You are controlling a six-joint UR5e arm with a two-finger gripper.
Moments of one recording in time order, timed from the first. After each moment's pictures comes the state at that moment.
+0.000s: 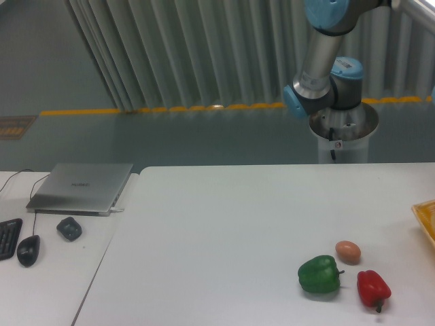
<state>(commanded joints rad) 2.70 -1.99 -1.31 -1.52 1.41 1.56</state>
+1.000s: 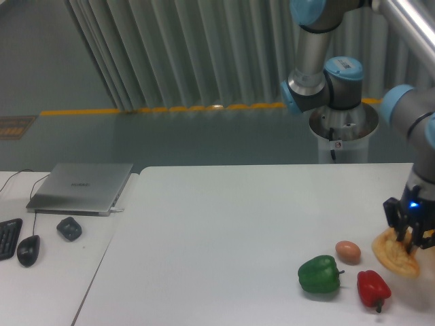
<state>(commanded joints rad) 2.47 -1.99 -1.50 -1.18 1.52 1.11</state>
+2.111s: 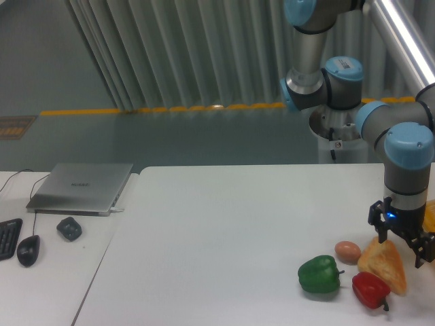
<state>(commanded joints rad) 2.45 -1.98 -1.48 -1.12 1.58 1.12</state>
